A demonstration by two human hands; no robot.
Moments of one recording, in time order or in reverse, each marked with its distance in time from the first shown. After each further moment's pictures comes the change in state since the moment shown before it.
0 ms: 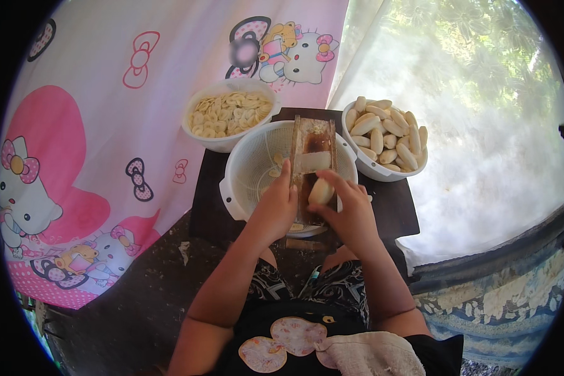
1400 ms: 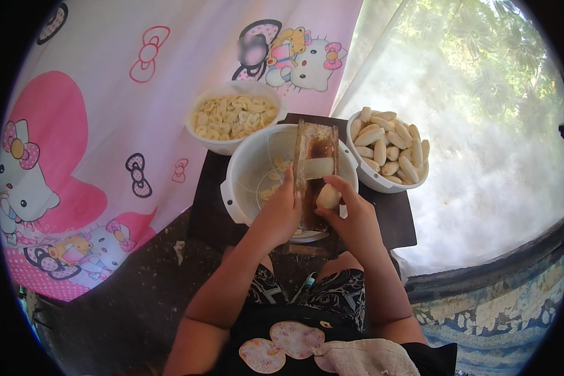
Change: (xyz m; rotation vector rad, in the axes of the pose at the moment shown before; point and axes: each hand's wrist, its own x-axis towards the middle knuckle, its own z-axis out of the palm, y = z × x) left_hand -0.001 0.013 -0.002 -0.044 -0.028 -0.080; right_hand 0.002 -0.002 -0.006 0.193 -0.031 0.043
